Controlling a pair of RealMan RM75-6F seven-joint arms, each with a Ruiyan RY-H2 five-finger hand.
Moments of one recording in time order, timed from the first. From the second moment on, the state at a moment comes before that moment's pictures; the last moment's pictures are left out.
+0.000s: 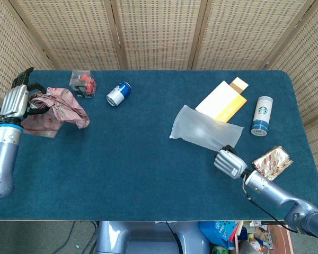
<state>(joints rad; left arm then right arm) -0.67 -1.16 -0.35 -1.37 0.90 0.92 -0.11 0.68 -1.44 -0.13 -0.97 -1.86 1.16 -0.73</state>
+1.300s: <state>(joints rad) -0.17 -1.16 -0.05 -1.72 1.33 1.57 0.05 0.24 -1.31 -0.01 -1.48 -1.57 1.64 -0.16</state>
